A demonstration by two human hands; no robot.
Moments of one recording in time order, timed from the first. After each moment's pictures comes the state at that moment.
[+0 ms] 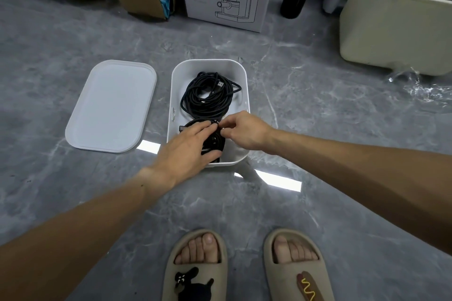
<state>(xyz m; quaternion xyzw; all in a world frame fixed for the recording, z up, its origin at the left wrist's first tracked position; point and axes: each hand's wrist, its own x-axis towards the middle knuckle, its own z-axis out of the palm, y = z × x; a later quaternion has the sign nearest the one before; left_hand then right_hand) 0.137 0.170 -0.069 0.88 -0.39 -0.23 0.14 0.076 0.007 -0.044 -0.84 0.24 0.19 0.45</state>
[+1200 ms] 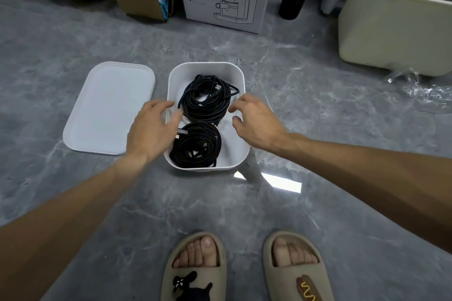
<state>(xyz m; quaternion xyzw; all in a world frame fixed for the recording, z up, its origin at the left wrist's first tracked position) 0.181 0.180 -0.051 0.94 -0.18 -0.13 0.26 0.069 -0.008 -0.036 -0.95 0.17 0.05 0.26</state>
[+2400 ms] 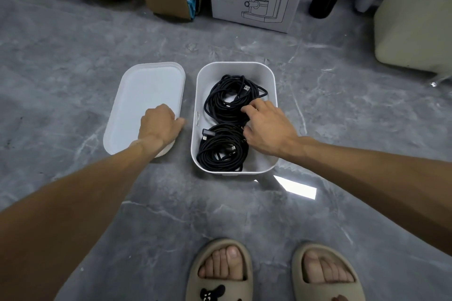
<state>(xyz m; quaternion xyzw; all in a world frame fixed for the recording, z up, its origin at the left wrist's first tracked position) 0.240 0.205 -0.088 0.97 -0.11 -0.17 0.16 0.098 0.017 -0.060 -0.97 0.15 0.11 0.16</state>
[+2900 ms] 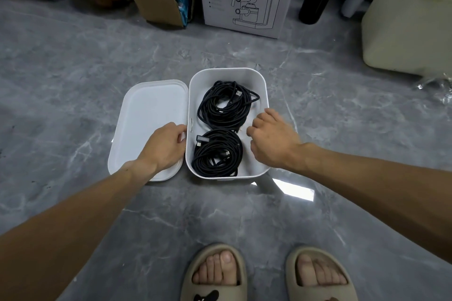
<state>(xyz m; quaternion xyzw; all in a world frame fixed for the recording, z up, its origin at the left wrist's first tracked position) 0.208 0.210 -0.088 0.92 -0.29 -0.22 0.15 0.074 -0.001 -0.061 -0.98 0.03 0.17 -0.01</state>
